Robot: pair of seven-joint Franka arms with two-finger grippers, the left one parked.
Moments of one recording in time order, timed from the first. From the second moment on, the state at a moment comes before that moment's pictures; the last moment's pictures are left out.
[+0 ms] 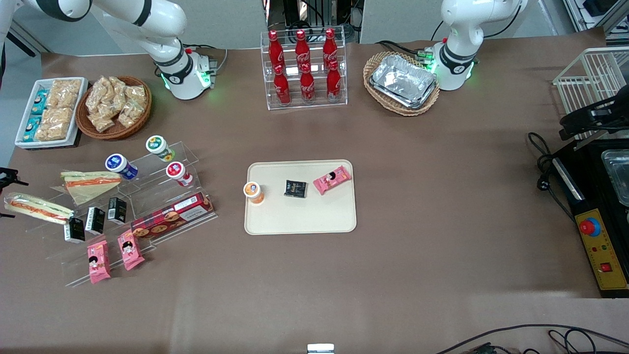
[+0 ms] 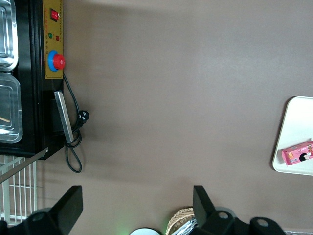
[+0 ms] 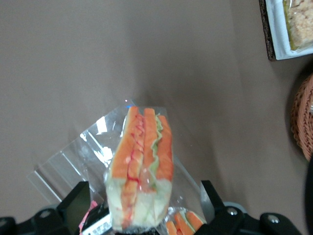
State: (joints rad) arm -0.17 0.41 -0.39 -1.61 0.09 1.92 1.21
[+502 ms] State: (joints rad) arm -0.18 0.46 -0.39 -1.61 0.16 1.98 1.21
